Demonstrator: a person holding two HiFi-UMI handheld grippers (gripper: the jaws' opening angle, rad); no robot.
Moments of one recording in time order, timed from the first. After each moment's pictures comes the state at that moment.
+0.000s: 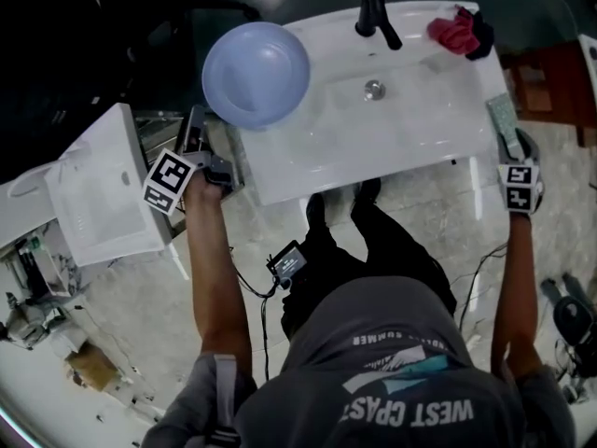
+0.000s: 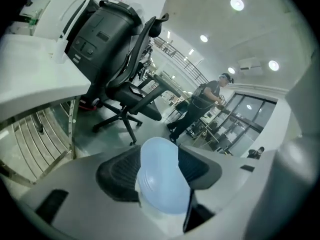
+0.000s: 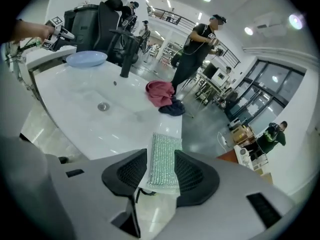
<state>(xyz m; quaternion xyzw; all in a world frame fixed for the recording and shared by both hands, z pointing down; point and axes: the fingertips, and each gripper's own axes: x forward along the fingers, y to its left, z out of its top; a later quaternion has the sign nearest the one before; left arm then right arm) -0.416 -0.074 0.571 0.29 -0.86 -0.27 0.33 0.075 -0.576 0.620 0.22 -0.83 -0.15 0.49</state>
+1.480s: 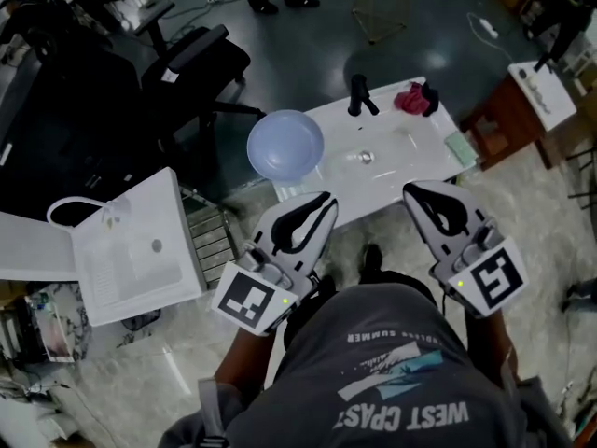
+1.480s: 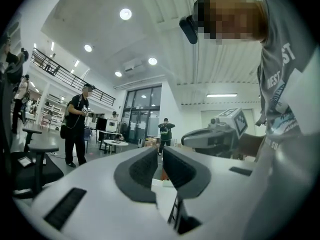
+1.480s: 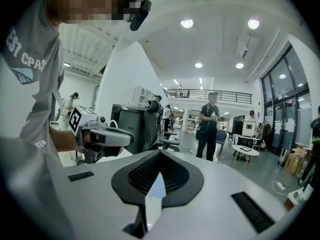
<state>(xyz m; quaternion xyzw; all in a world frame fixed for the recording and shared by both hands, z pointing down) -0.122 -0.090 0.251 0.75 -0.66 -0.05 0.02 -0.063 -0.160 0.238 0.00 -0.99 -0.08 0.09</state>
